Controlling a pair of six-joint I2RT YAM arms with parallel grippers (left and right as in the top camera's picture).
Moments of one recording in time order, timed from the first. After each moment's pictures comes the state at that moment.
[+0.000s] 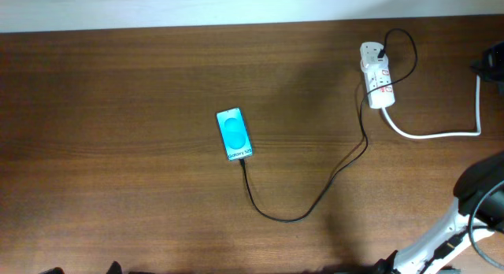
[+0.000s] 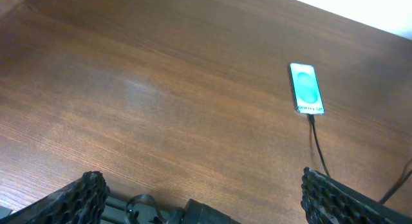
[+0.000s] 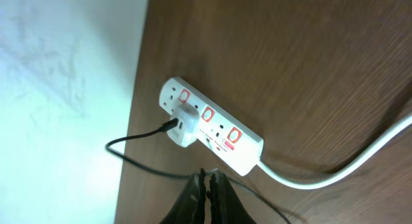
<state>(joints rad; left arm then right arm) -0.14 0.33 1.36 -1.69 -0.24 -0.42 -0.63 2.14 2.21 -1.18 -0.50 0.69</state>
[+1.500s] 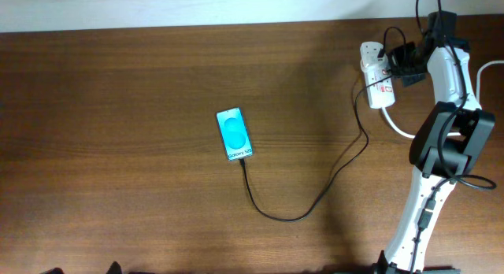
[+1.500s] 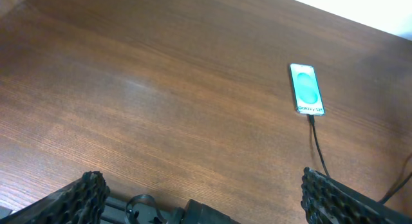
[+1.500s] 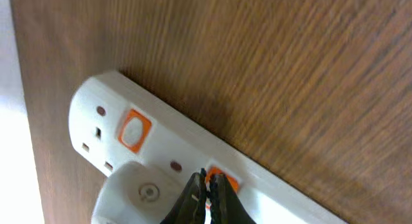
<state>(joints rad) -0.14 0.33 1.36 -1.69 -0.24 -0.42 -0.30 2.51 2.20 -0.86 -0.28 0.94</state>
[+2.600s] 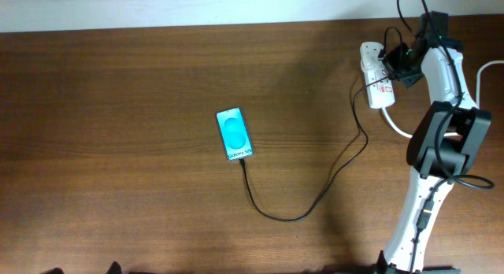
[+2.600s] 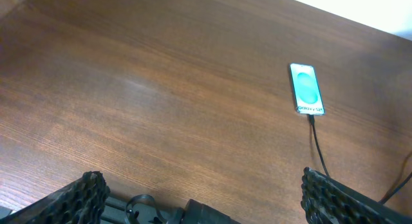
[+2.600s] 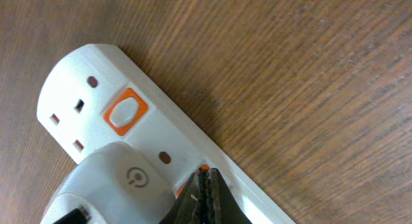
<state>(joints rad) -0.14 0.33 1.36 -1.69 -0.24 -0.42 -0.27 2.49 2.16 -0.85 -0.19 0.68</state>
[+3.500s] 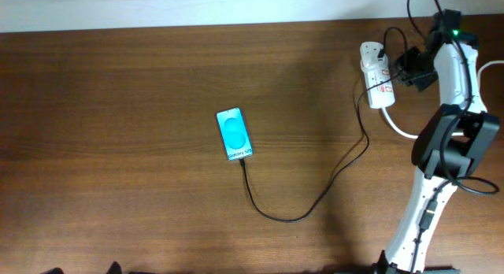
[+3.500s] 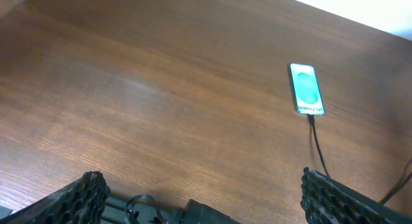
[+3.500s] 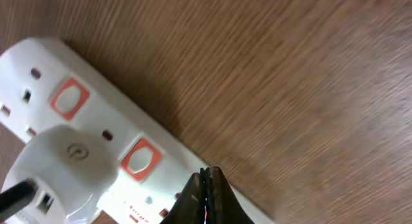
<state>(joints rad) -0.14 0.33 1.36 -1.69 -0.24 -0.42 -0.32 2.49 2.26 -1.06 -0.14 0.64</state>
